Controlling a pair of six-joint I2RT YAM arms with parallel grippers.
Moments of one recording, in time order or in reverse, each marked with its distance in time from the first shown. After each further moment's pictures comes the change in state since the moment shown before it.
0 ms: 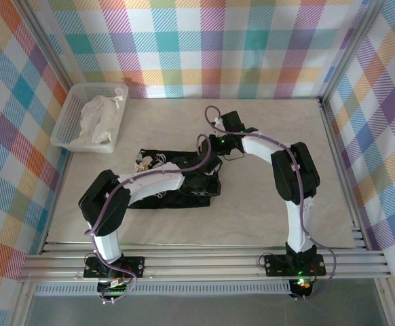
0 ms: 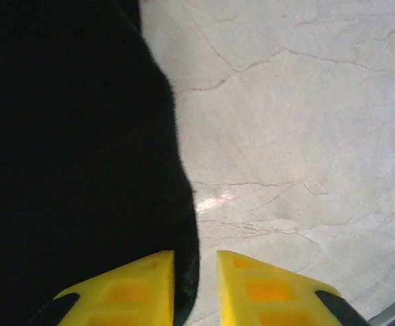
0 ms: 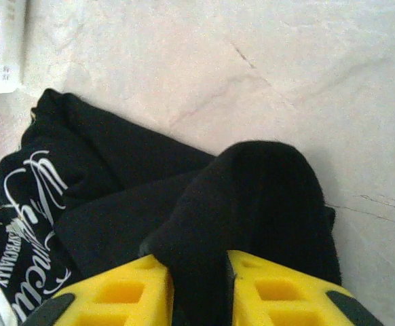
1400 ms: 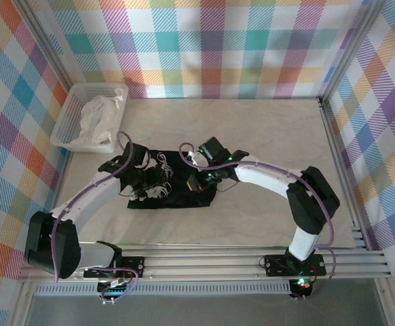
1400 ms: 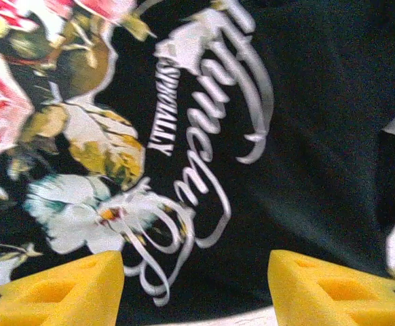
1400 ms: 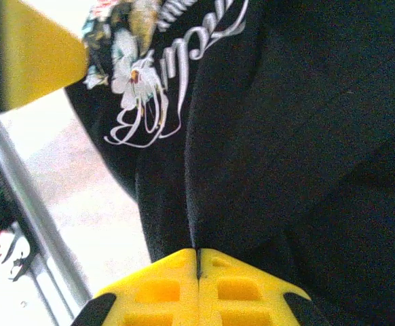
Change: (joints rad) left arm 0.538 -0.506 -0.400 -0.088 0.044 0.069; right arm 0.336 -0.373 -0.300 -0.149 0.074 -0.217
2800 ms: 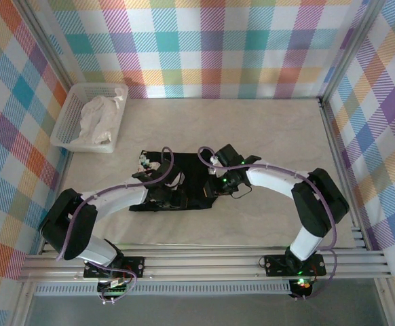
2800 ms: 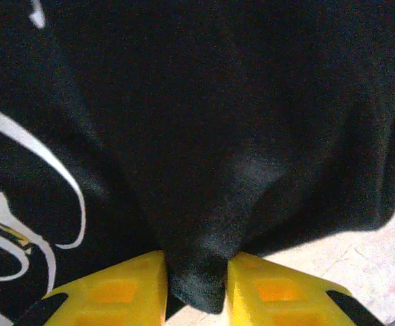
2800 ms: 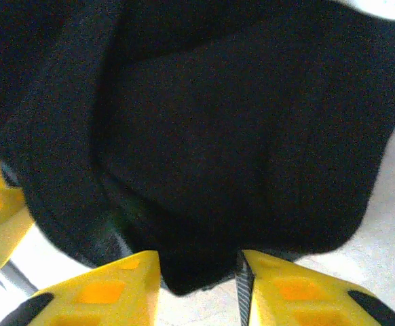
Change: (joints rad) left arm -0.330 0.171 -0.074 0.138 0.007 0.124; right arm -0.103 -0.038 -0.165 -0.043 0.061 0.150
